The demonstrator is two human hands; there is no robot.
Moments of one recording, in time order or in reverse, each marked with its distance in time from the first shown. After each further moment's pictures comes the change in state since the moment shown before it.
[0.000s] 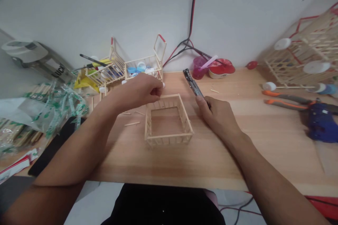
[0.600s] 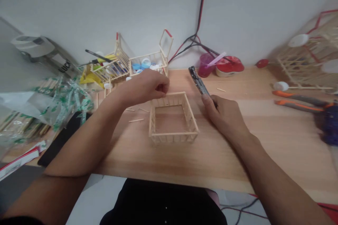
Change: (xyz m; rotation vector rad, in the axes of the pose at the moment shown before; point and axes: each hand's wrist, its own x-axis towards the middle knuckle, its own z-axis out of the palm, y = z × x) left_hand 0.005 -0.007 0.005 -0.028 0.030 0.039; right_hand -0.001 0.001 -0.001 -0.038 -0.010 -0.017
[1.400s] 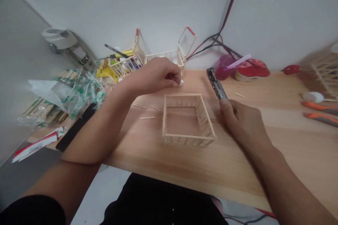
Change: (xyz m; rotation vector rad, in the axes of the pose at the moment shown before) left_hand -0.002 -0.014 -0.012 -0.065 0.111 0.011; right_hand -0.001 0.001 0.002 -0.044 0.004 -0.022
